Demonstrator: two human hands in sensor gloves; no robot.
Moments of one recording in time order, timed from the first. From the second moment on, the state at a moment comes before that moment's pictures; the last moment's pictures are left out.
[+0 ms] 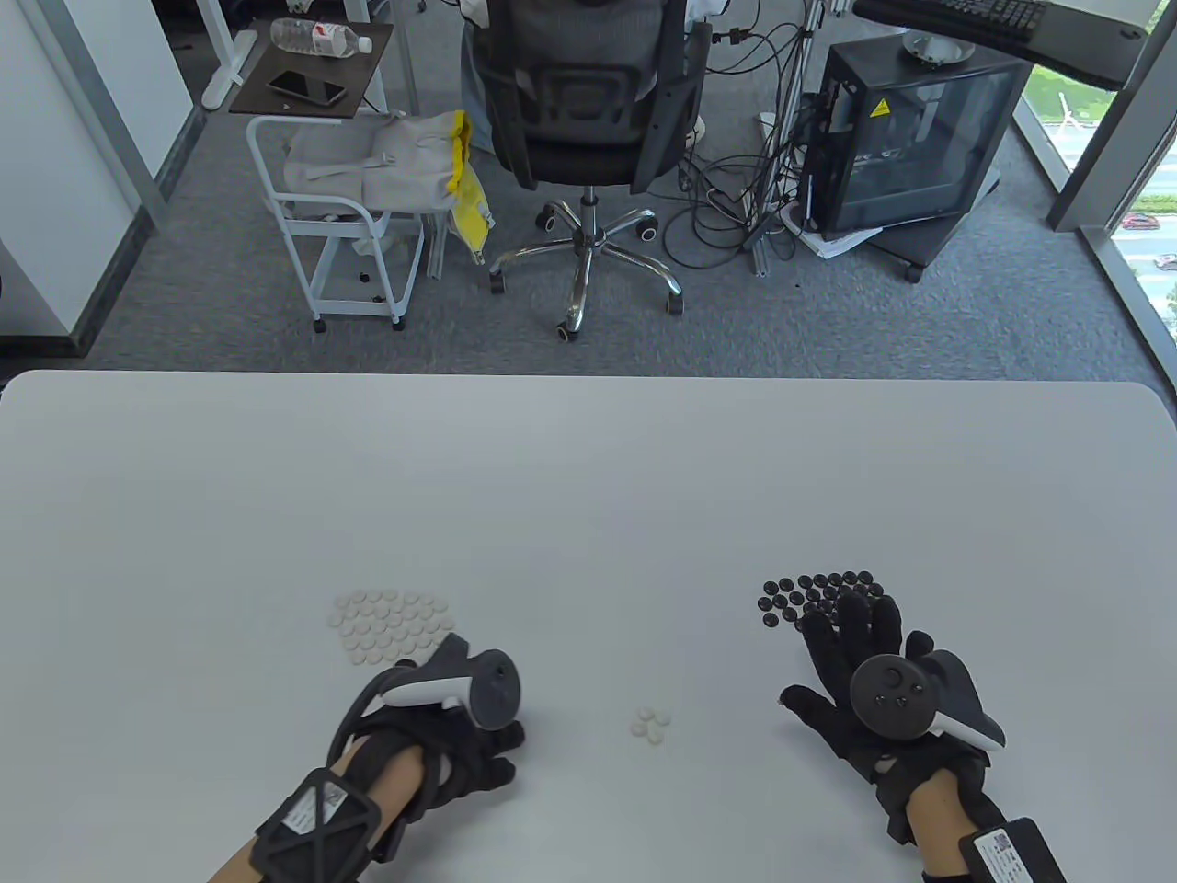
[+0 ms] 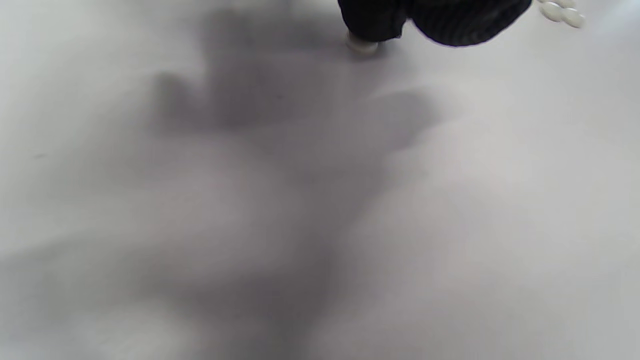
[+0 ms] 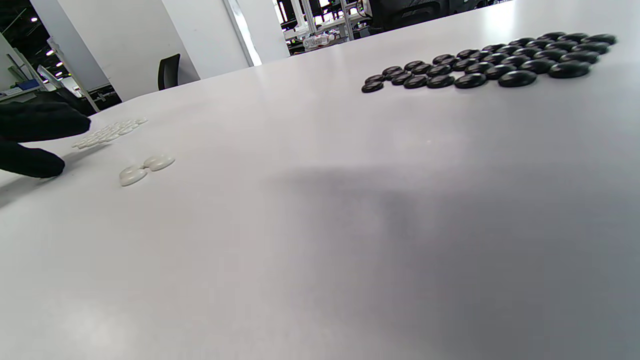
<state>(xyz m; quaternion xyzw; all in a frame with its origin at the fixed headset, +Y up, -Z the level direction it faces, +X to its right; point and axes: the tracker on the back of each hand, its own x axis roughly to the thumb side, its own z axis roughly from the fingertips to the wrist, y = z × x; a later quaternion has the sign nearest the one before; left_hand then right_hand) -0.205 -0.769 -0.277 -0.44 -0.17 -0.01 0.88 0.261 -0.758 -0.276 0.21 0.12 0.96 0.15</state>
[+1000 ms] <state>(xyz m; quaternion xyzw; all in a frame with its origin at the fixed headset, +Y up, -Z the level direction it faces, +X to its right) -0.233 -0.721 -0.319 -0.36 -0.12 0.06 0.92 0.263 -0.759 -0.277 0.20 0.13 0.96 0.15</state>
